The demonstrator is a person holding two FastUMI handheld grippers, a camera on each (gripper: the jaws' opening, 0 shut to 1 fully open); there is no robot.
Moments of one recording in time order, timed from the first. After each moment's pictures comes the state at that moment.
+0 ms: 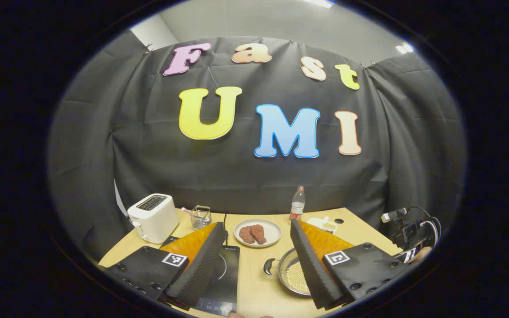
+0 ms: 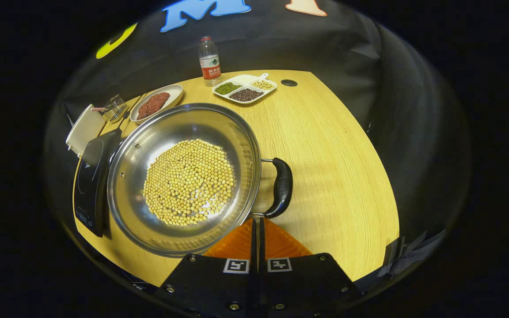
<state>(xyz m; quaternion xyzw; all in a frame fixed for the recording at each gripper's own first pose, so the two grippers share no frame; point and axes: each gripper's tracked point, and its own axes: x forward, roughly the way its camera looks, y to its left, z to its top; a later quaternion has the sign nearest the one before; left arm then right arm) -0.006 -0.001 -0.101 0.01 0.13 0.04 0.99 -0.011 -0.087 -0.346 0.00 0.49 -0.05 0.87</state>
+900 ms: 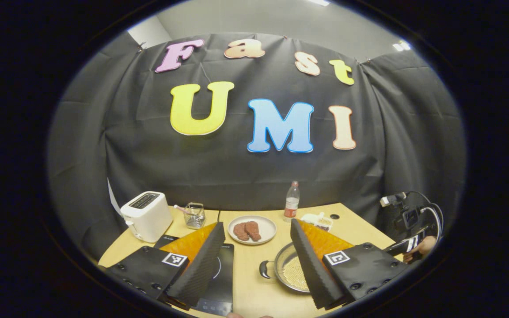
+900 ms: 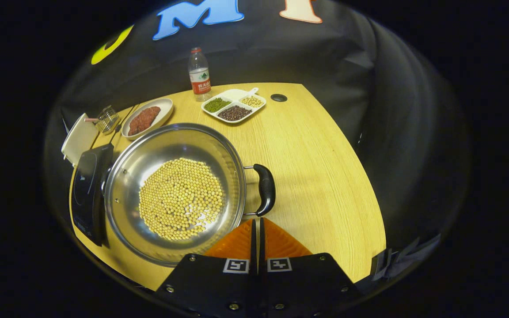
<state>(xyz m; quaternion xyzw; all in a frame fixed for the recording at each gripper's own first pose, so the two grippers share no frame) 0.000 -0.015 -0.115 0.01 0.14 0.01 0.99 0.012 -0.102 -0.314 0.00 0.46 -0.08 0.89</state>
